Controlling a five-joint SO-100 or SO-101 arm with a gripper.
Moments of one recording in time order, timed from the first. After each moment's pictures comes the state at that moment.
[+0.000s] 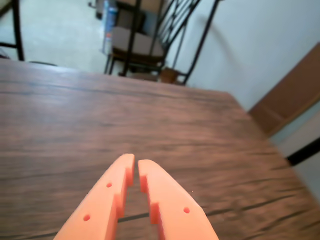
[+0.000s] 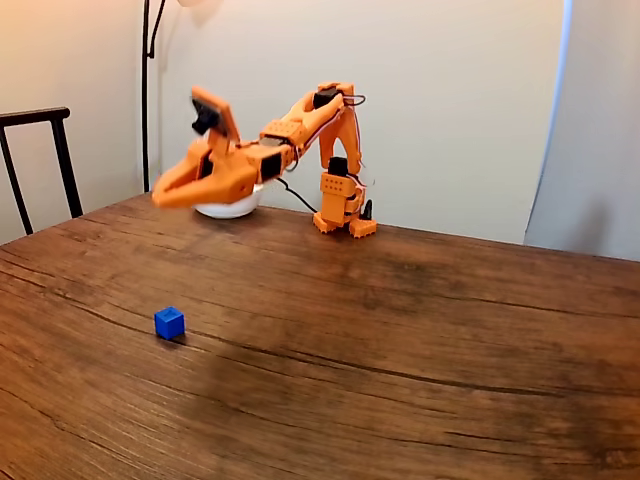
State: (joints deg) arm 19.5 71.8 101.5 -26.0 110.0
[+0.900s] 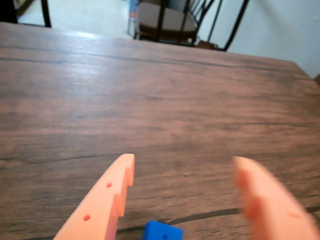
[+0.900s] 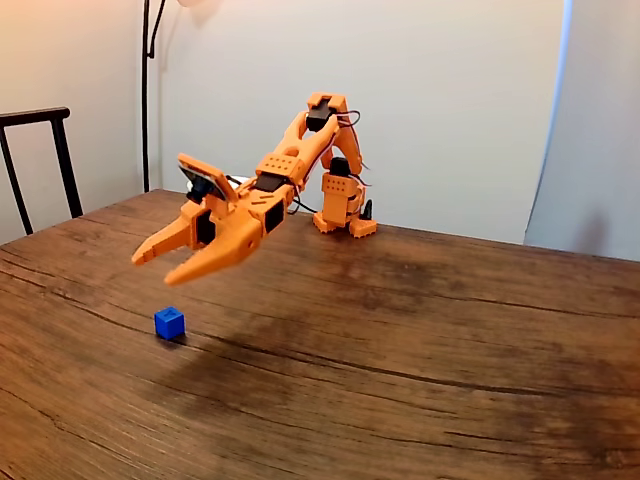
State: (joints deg) arm 15.6 53.8 89.6 -26.0 105.1
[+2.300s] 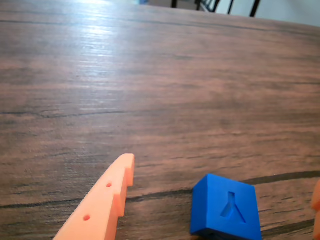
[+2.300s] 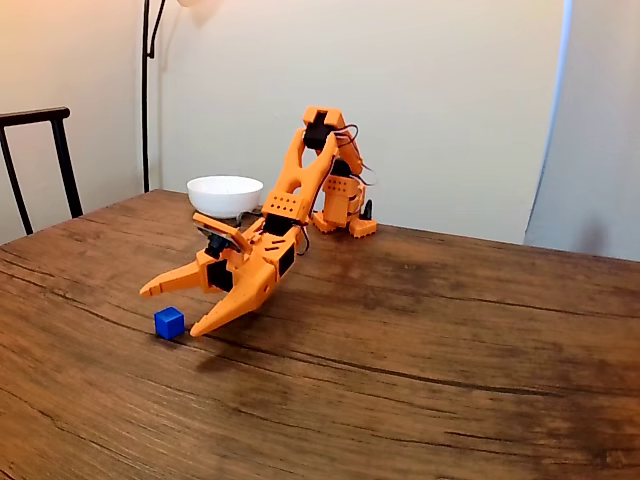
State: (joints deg) arm 13.7 41.1 92.1 -40.9 100.7
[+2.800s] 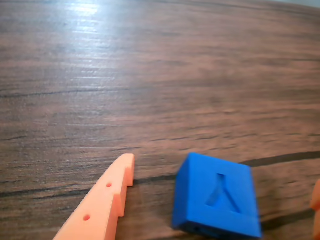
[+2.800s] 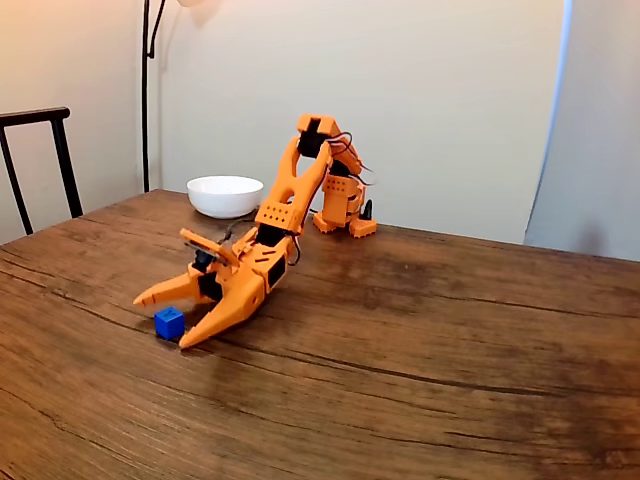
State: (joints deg) arm 15.6 33.6 85.9 -40.9 100.0
